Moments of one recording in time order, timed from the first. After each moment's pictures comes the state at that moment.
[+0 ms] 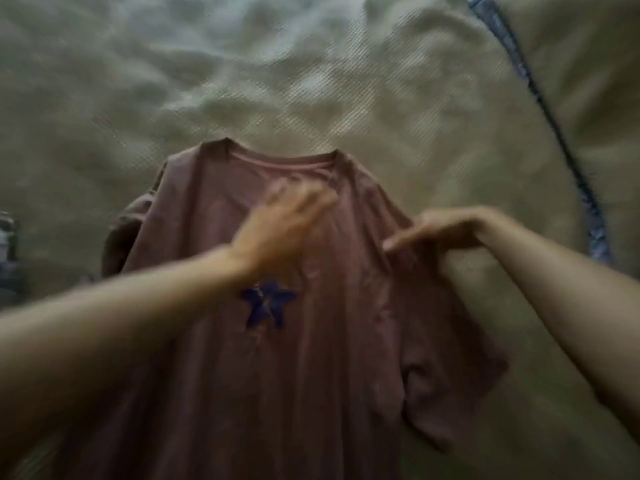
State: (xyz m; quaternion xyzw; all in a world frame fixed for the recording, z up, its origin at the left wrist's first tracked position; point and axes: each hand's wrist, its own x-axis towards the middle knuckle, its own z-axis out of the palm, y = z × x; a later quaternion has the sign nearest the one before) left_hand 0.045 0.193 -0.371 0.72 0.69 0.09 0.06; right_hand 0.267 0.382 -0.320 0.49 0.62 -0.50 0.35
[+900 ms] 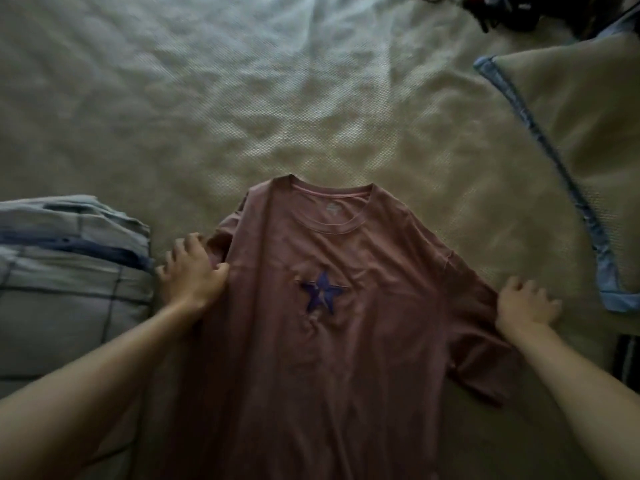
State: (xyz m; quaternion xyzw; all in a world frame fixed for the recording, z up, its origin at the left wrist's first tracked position) left_hand -0.041 0.026 -0.318 0.24 0.96 0.08 0.16; right_hand 0.371 0.278 -0.304 0.64 0.69 0.06 0.33
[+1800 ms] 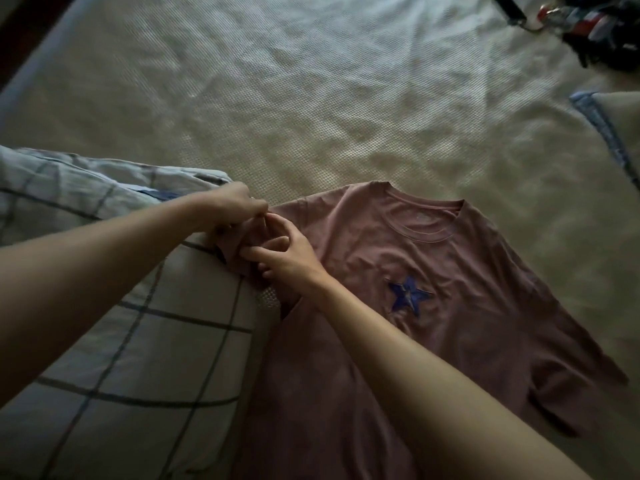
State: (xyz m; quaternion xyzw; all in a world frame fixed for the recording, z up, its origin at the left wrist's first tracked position) left_hand -0.176 -0.023 -0.210 0.25 0.87 0.15 0.39; right_hand -0.030 0.012 -0.268 0.33 0.59 -0.74 -0.02
